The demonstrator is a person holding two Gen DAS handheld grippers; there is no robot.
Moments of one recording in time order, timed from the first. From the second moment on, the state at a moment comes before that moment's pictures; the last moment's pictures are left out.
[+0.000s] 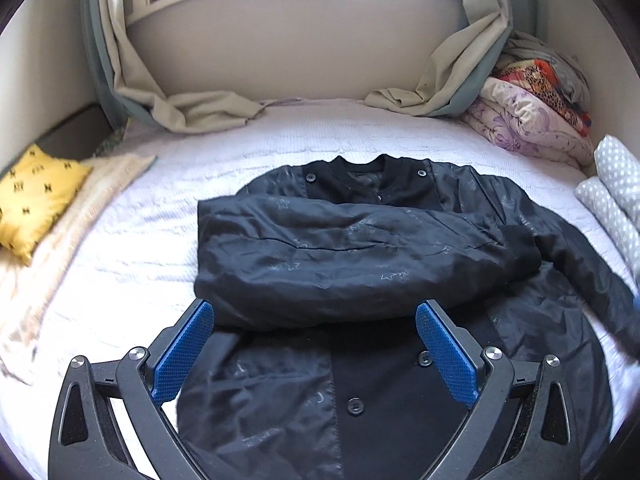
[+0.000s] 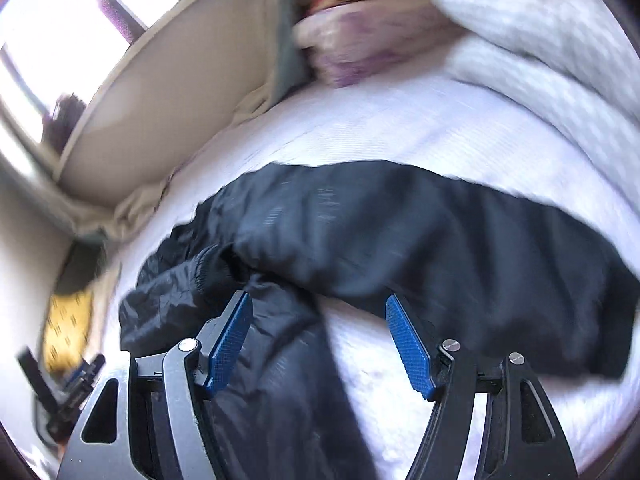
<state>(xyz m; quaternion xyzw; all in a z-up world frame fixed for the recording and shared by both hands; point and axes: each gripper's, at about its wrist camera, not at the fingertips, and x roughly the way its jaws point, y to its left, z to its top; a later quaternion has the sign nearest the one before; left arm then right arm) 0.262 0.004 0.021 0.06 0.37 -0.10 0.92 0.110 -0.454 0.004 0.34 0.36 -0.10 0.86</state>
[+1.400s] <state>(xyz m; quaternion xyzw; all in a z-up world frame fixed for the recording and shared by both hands) 0.266 0.026 0.030 0.02 0.37 -0.08 0.93 0.067 -0.557 -0.025 0.43 0.22 -0.31 0.82</state>
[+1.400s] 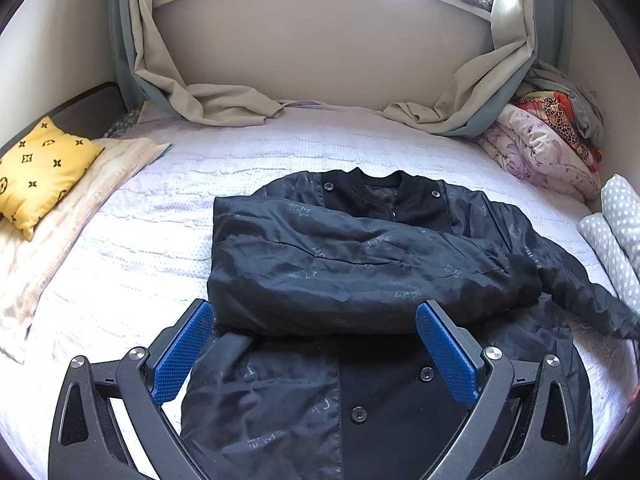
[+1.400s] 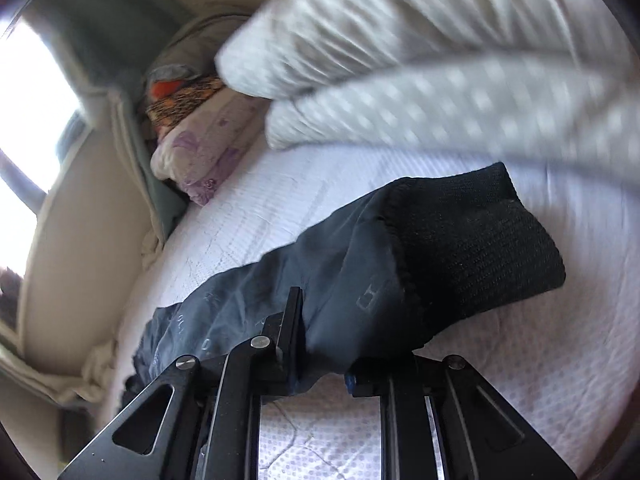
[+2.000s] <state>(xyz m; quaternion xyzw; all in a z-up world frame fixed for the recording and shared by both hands) 0.272 0.039 0.037 0.00 0.36 -0.07 0.93 0.209 -0.387 0.093 0.04 0.26 -0.18 0.95</state>
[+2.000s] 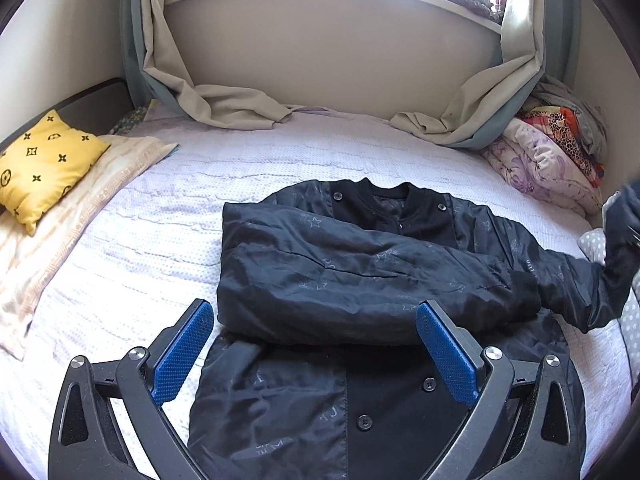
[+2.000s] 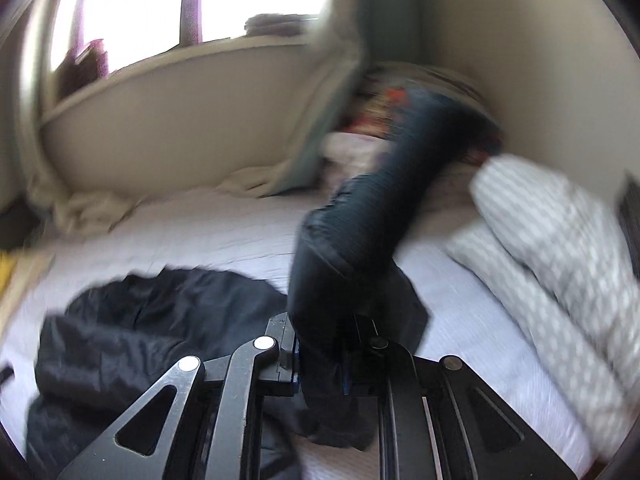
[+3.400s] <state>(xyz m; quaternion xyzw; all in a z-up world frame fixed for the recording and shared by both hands) 0.284 0.026 -0.013 -0.10 0.48 -0.18 0.85 0.238 -0.314 0.073 0.11 0.32 0.03 0.94</state>
